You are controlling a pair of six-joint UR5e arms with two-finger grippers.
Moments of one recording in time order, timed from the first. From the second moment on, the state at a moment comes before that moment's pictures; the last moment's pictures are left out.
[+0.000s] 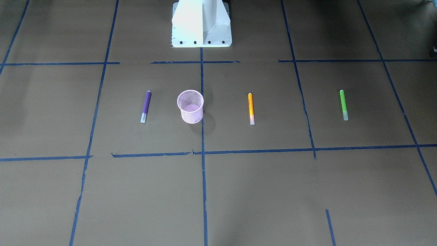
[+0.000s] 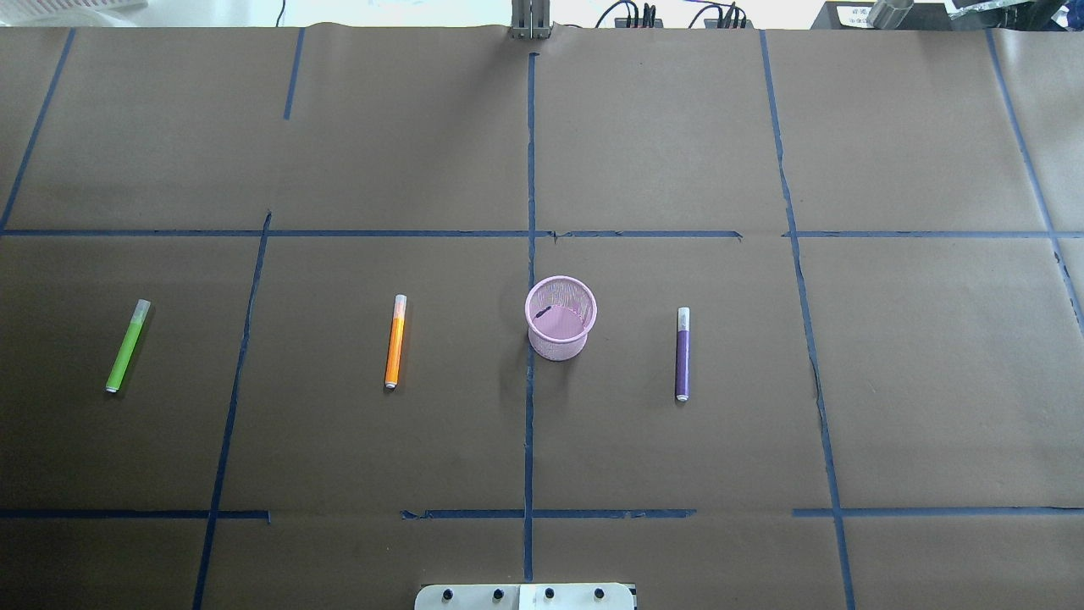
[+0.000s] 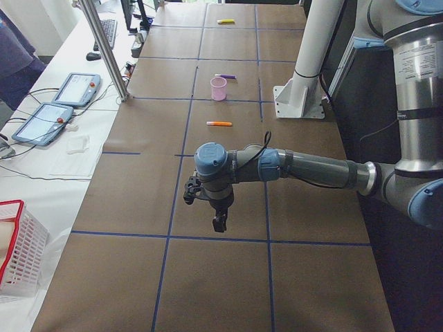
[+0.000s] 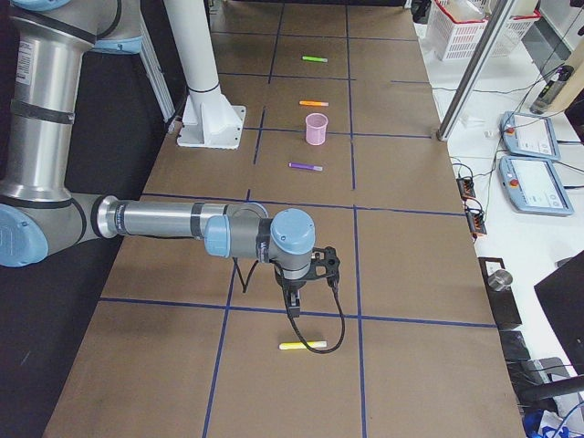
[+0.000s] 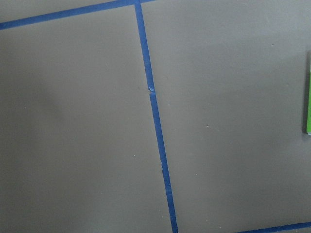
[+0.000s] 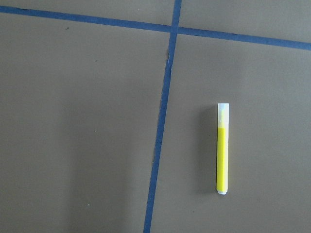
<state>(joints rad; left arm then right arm) -1.50 -1.37 -1.93 -1.34 -2.33 0.18 1.58 -1.80 1.81 -1.60 2.35 -0.14</state>
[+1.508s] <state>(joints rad) -1.18 -1.55 -1.77 -1.85 -2.24 -0.44 1.53 -1.76 1.83 -1.60 2.36 -0.08</state>
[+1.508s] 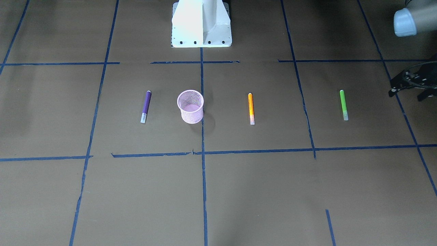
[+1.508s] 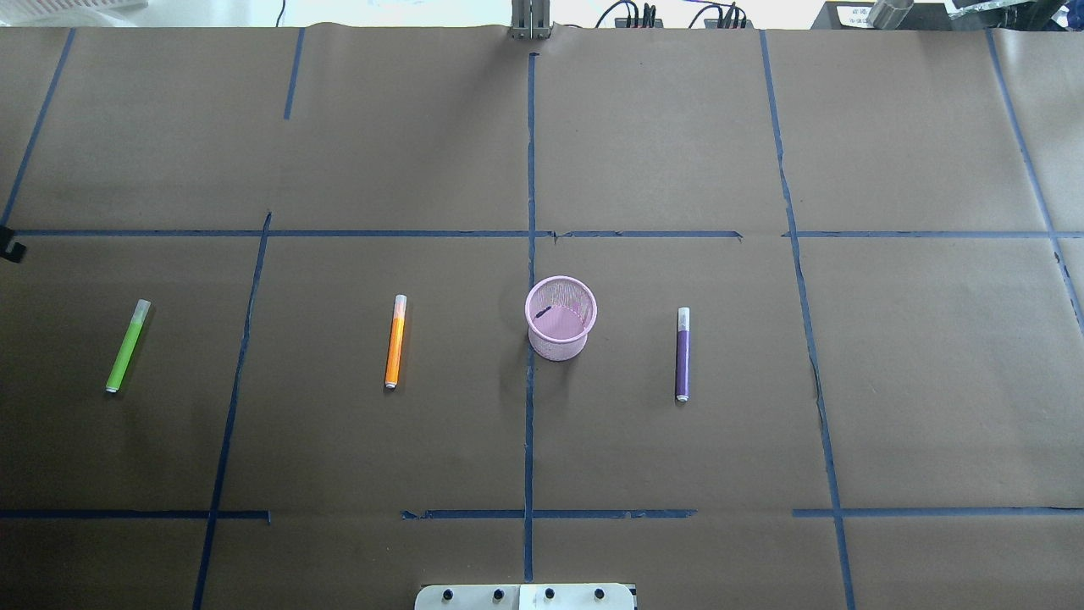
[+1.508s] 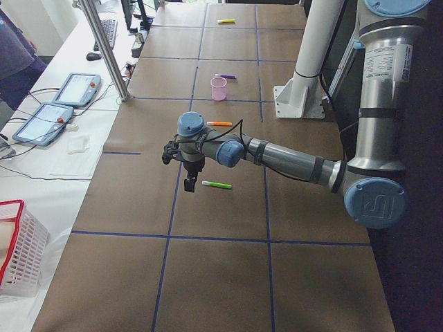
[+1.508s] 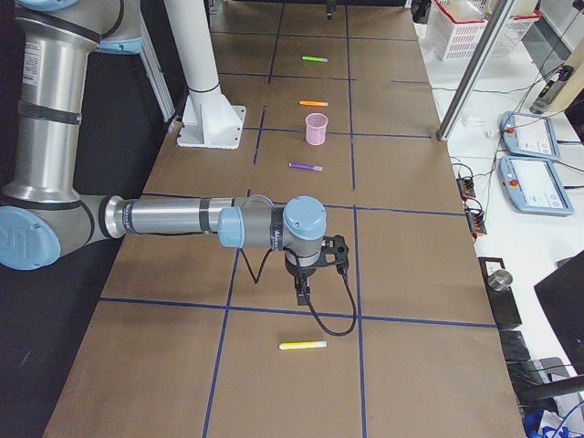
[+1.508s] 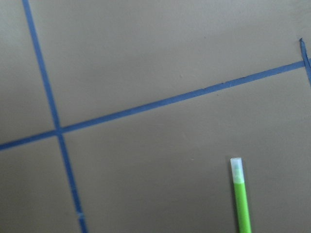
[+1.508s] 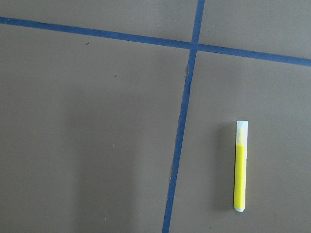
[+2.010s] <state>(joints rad) -0.94 -1.55 -1.64 -2.17 -2.11 -0.75 1.53 -1.76 1.82 -1.60 2.36 -0.08</state>
